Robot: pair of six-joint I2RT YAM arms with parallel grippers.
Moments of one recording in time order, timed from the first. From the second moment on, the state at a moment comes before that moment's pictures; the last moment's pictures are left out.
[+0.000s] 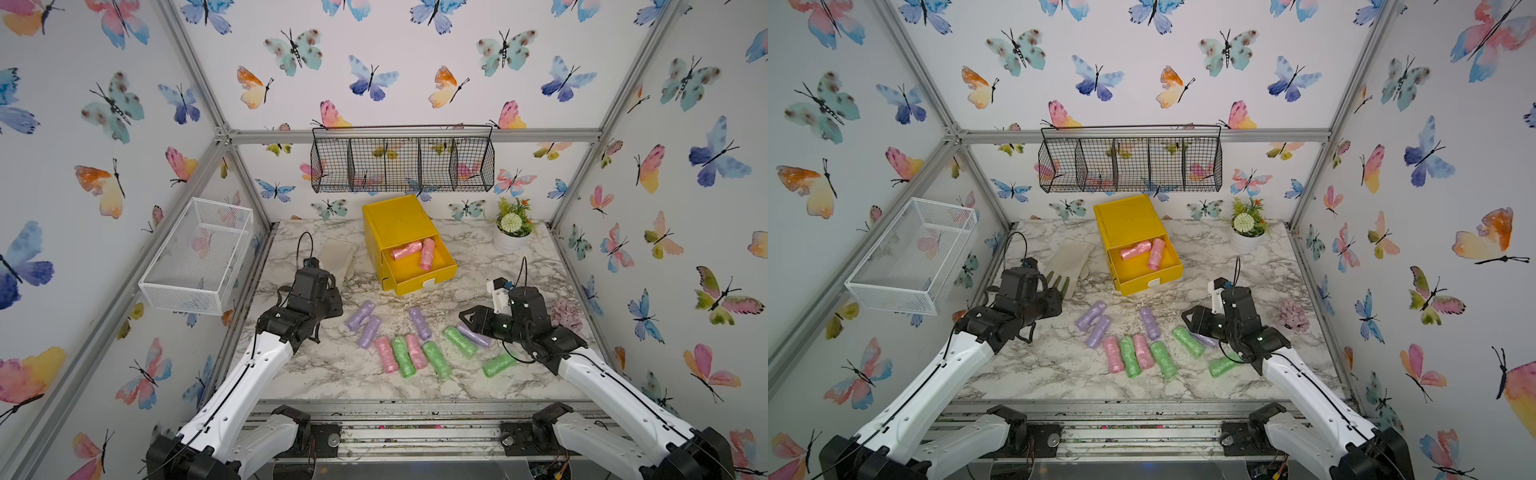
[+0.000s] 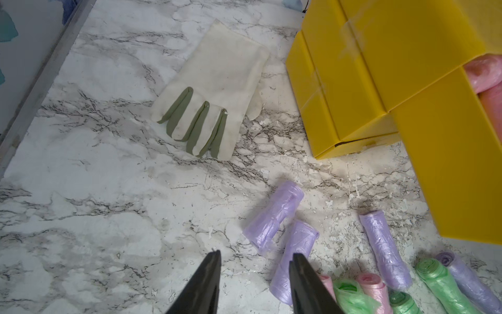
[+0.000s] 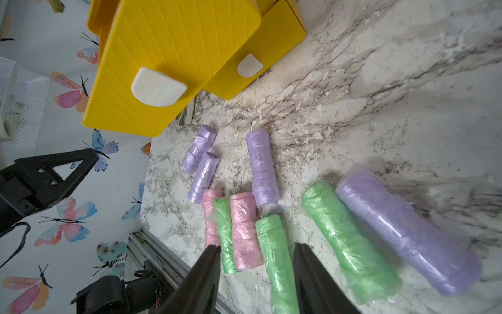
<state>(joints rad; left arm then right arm) -0.35 1.03 0.89 -0.63 -0.14 -0.46 0.49 0.96 0.60 -0.31 -0.35 0.69</state>
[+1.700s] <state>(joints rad) -0.28 0.99 0.74 -0.54 -0.08 -0.48 0.93 1.55 0.78 -0.18 -0.19 0.70</state>
